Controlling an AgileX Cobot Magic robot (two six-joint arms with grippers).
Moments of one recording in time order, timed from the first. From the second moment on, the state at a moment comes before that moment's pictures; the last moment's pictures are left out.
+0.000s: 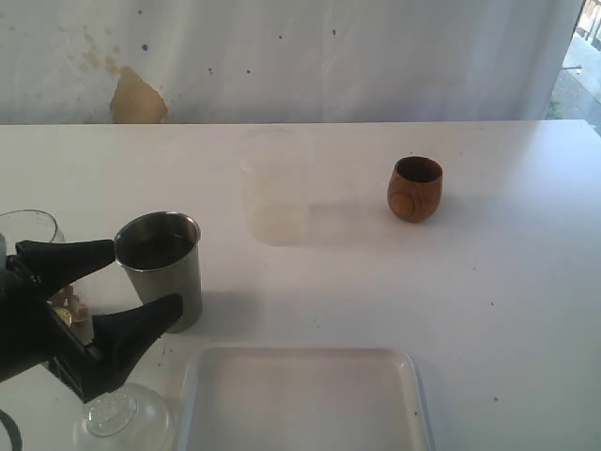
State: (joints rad) left arm -0.31 1.29 -0.16 0.62 -0.92 -0.41; right arm 0.07 0.01 -0.01 0.10 0.34 -0.09
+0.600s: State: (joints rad) left arm -0.31 1.42 -0.16 0.48 -0.82 -0.28; right arm 0.07 0.01 -0.01 0.10 0.34 -0.09
